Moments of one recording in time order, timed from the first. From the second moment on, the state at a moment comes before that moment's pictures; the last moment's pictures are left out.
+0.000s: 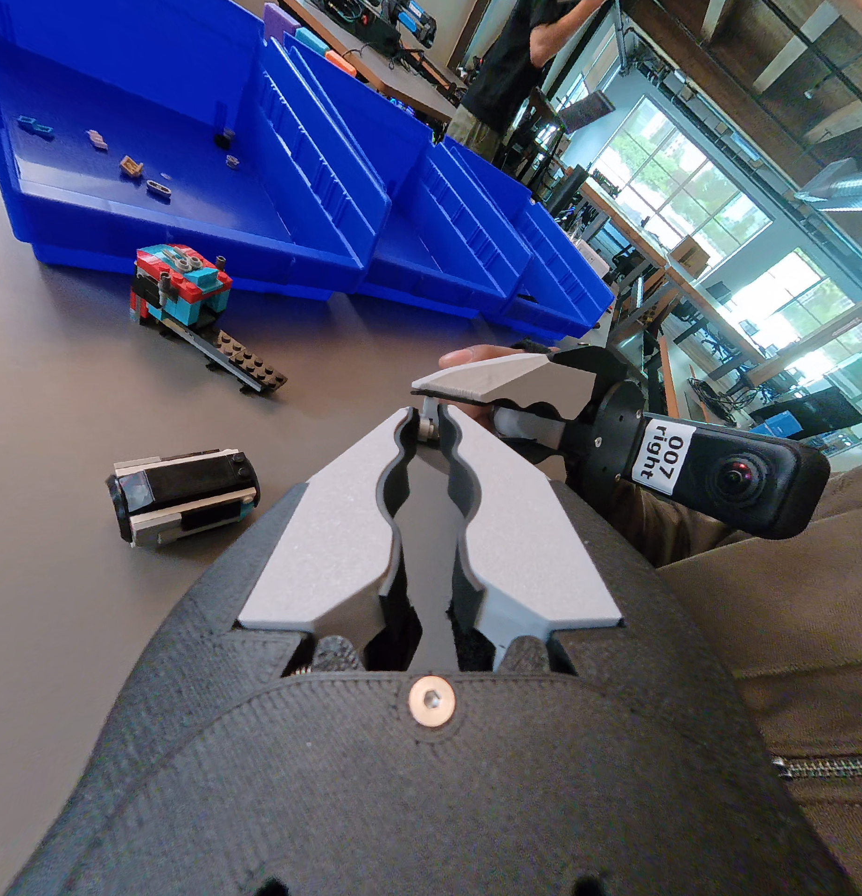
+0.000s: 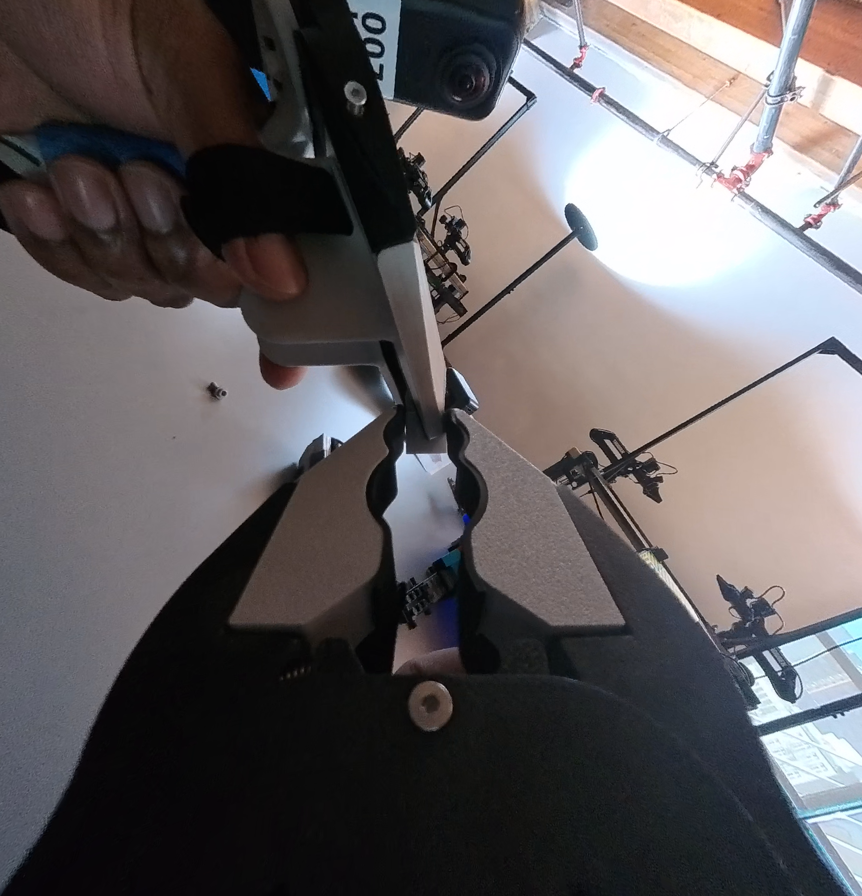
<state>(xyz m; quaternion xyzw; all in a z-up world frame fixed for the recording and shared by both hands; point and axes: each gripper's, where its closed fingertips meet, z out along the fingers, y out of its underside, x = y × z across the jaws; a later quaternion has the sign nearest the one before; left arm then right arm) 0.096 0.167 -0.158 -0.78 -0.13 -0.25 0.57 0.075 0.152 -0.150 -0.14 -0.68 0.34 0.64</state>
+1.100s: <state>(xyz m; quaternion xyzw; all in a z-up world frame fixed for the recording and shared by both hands) 0.102 0.189 -0.147 -0.76 -0.13 -0.33 0.55 0.080 0.174 -0.142 -0.18 -0.66 0.37 0.63</state>
